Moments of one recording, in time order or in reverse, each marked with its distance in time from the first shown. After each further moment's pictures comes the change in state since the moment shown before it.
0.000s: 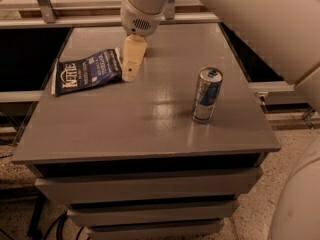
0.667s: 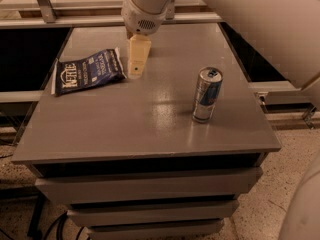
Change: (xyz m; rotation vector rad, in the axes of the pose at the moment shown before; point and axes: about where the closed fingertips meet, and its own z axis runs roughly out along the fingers) arm -0.002 -0.009 -0.001 0.051 -0.025 -0.132
